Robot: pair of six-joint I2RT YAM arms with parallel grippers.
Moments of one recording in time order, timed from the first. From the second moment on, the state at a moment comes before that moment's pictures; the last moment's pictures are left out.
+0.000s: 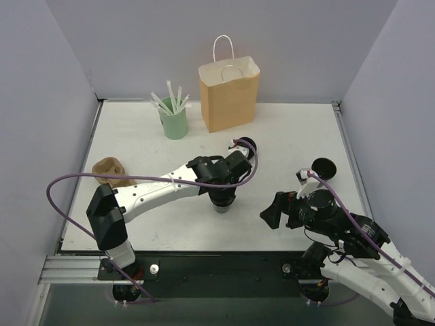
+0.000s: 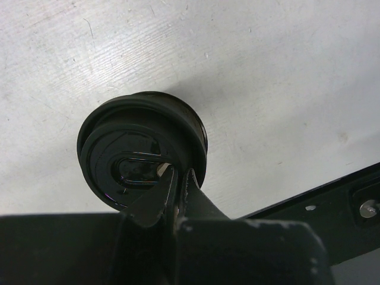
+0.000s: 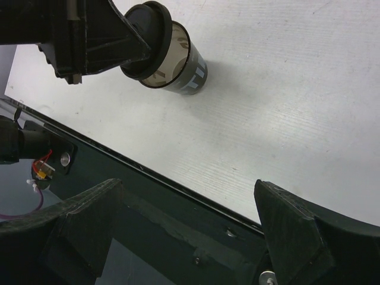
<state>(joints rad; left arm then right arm) -1.07 1.69 1.51 -0.86 -0.30 -0.62 0.82 0.52 0.79 -0.89 0.09 0.61</state>
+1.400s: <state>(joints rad) -1.11 1.83 1.66 -1.02 -0.36 -0.63 0.82 0.51 0.80 -0.91 0.13 0.60</state>
